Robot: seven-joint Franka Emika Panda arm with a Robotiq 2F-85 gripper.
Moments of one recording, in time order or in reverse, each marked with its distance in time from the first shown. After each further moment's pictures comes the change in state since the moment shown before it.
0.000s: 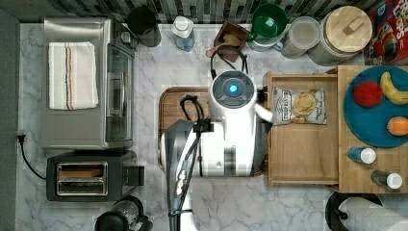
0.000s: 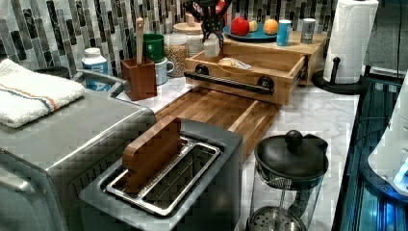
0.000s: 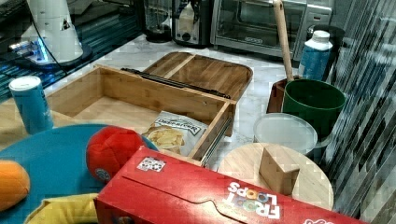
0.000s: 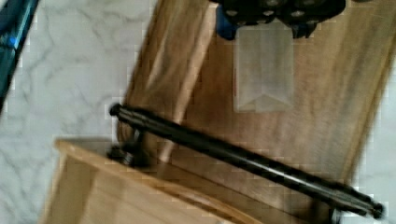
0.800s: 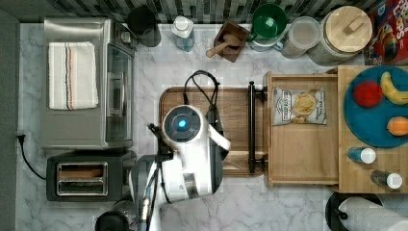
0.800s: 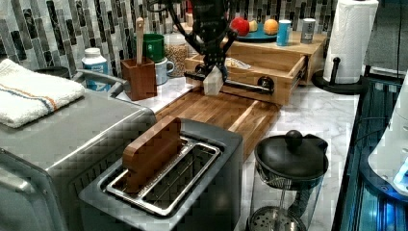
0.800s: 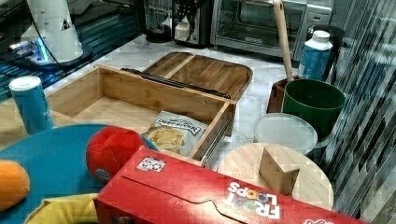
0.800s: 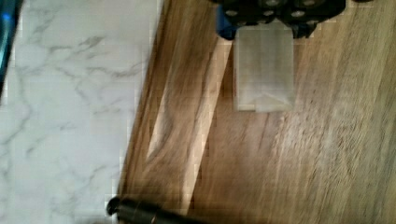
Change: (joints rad) arm 0.014 -0.059 0.156 -0.240 0.004 0.226 0.268
